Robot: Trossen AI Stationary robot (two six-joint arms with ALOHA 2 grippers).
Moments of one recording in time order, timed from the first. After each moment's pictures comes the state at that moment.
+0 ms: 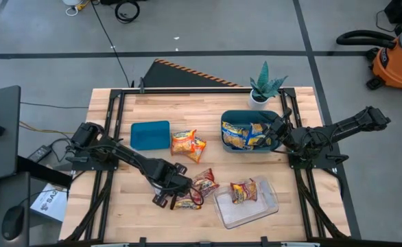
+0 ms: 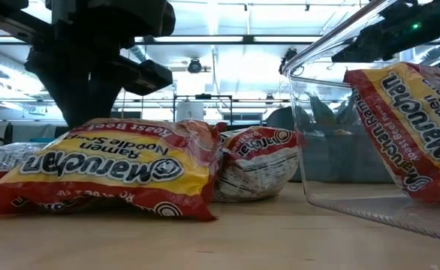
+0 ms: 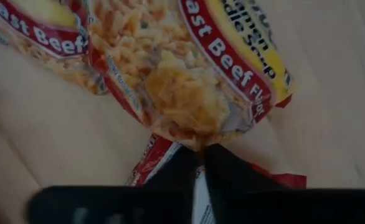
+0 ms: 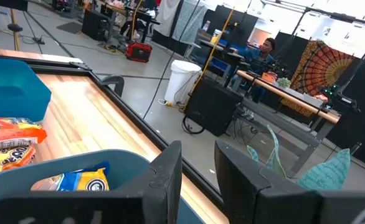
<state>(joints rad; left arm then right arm) -0.40 1.80 1.24 -0.75 0.03 0.12 0.27 0.62 0.31 0.20 1.10 -0.25</state>
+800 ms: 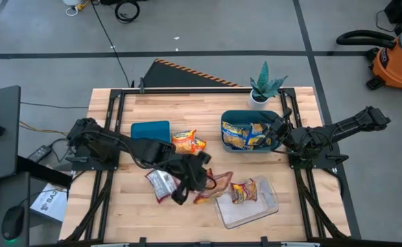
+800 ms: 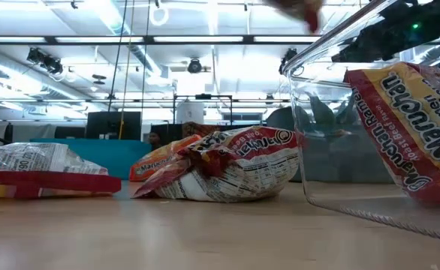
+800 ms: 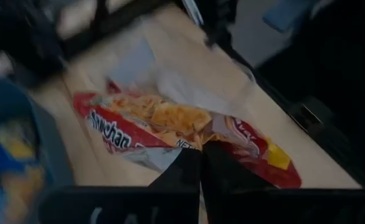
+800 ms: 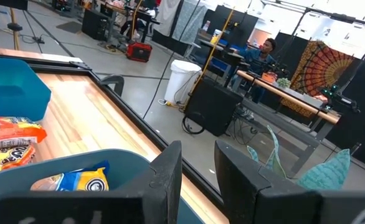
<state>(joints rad) -0.33 1.74 1.68 -0.65 0.05 0.29 0.27 0.62 0.31 0.20 1.10 -0.25</state>
